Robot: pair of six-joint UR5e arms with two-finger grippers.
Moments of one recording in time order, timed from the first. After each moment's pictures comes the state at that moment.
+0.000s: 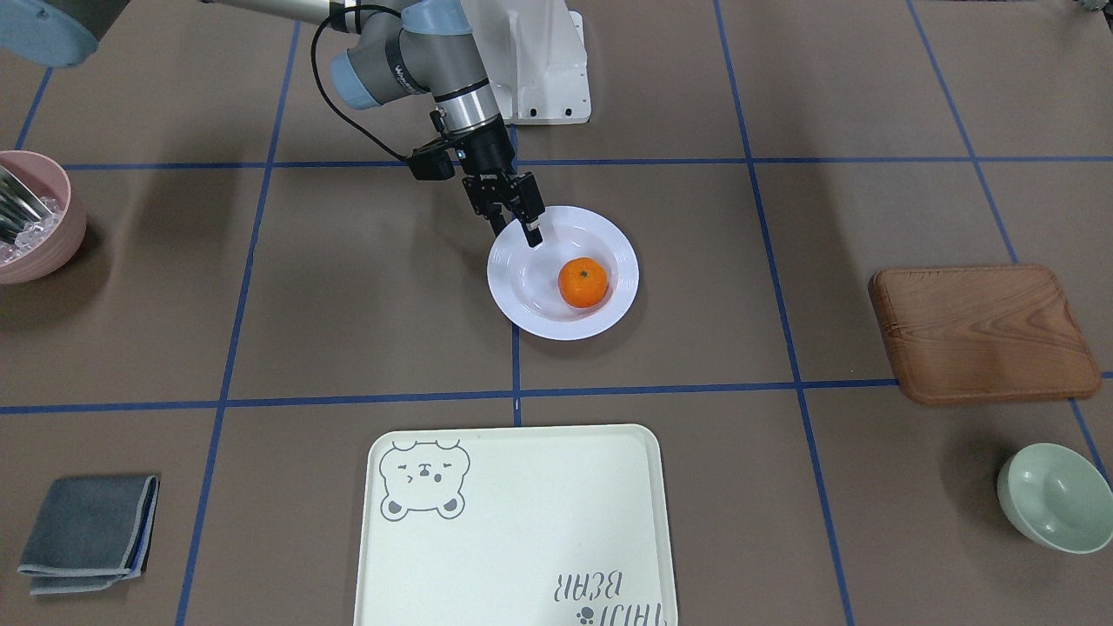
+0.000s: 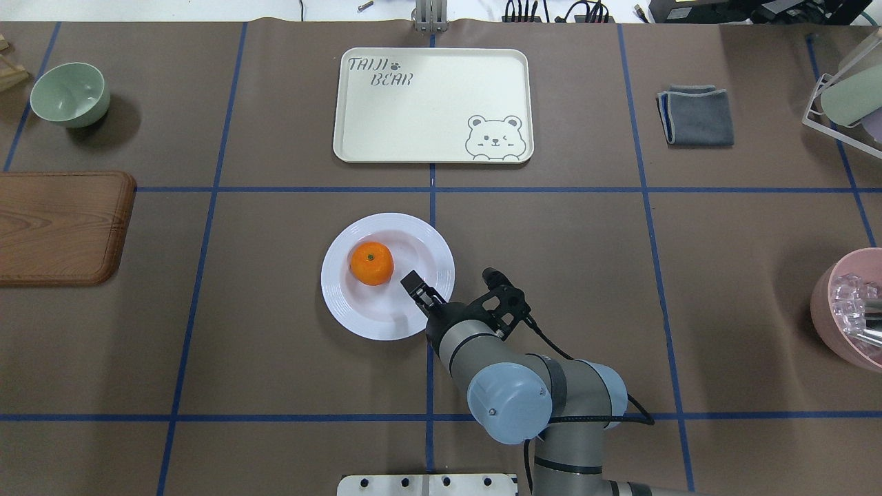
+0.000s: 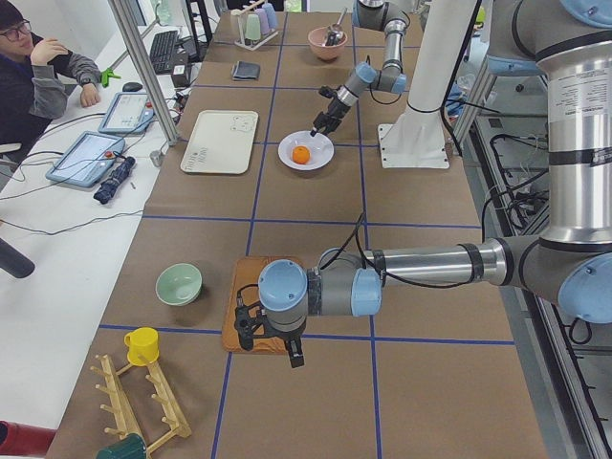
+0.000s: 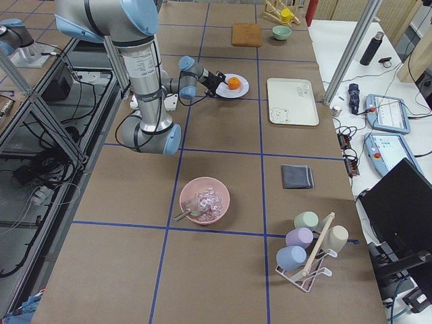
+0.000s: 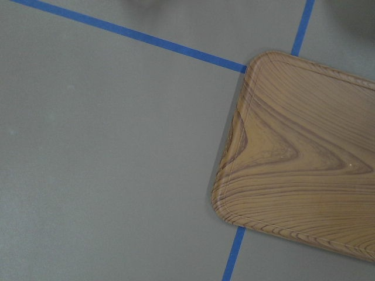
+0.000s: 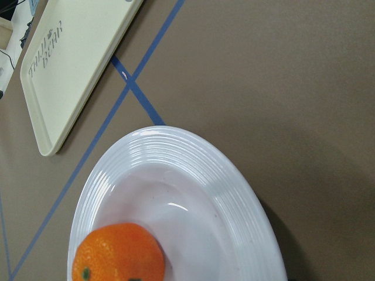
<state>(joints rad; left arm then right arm) -1.62 -1.43 -1.63 -1.62 -2.41 -0.23 0.19 -1.01 1.60 -0.97 1.11 2.17</state>
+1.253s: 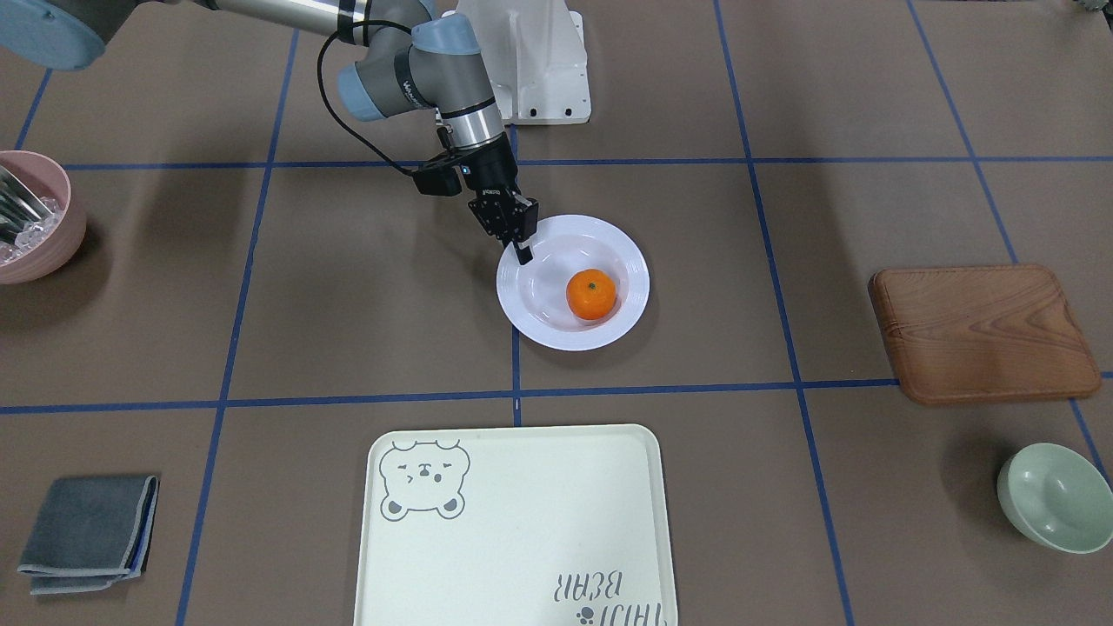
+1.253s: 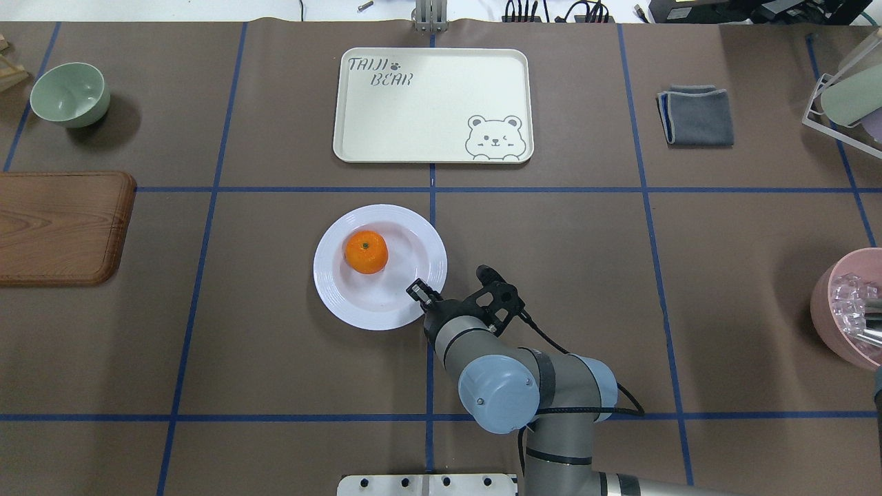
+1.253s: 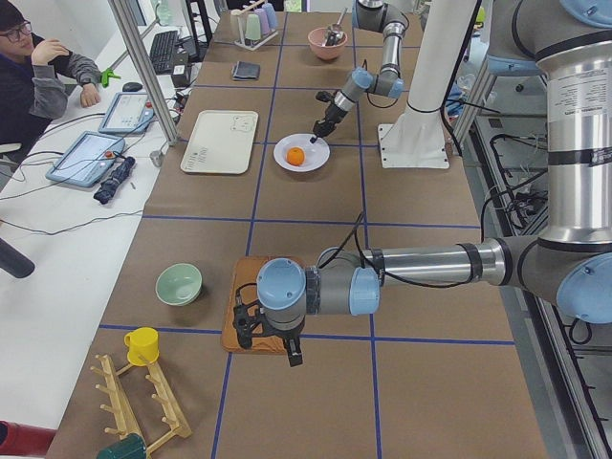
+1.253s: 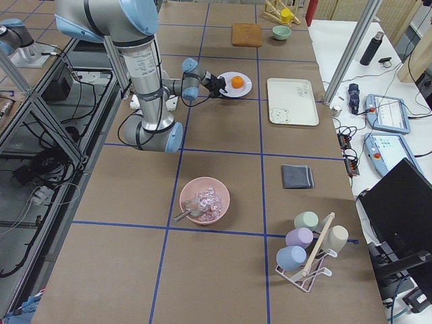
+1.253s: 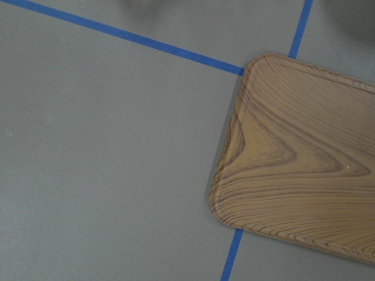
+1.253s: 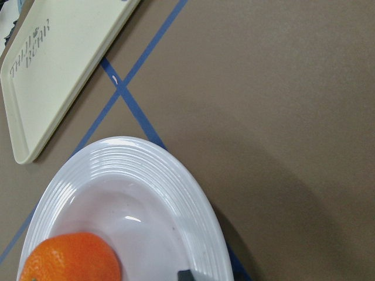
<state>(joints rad) -1.62 -1.44 -1.63 -1.62 -2.41 -0.23 0.19 -0.99 1.55 -0.97 1.13 2.15</state>
